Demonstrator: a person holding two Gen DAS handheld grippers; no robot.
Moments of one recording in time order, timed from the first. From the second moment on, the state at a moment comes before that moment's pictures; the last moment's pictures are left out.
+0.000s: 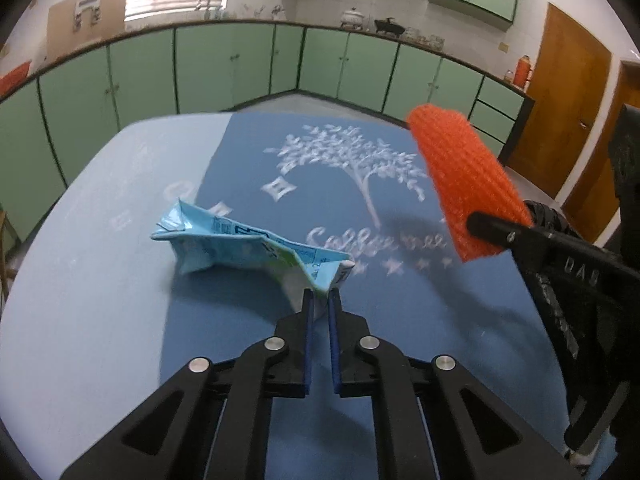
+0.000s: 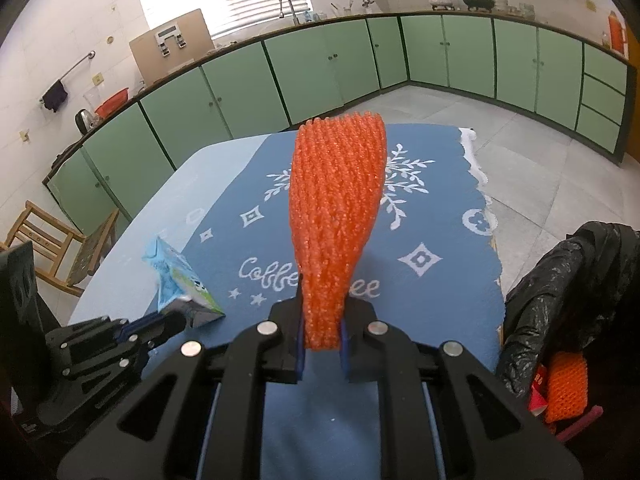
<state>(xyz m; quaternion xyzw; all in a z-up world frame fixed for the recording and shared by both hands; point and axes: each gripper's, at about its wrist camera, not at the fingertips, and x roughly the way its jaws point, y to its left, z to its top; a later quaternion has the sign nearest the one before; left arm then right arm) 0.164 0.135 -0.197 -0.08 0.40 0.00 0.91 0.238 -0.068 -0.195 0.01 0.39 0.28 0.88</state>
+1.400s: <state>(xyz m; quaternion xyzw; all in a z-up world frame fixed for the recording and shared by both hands) 0.191 0.160 -0.203 -0.16 0.40 0.04 0.90 0.228 -0.060 -0.196 0.00 0.40 0.28 0.87</state>
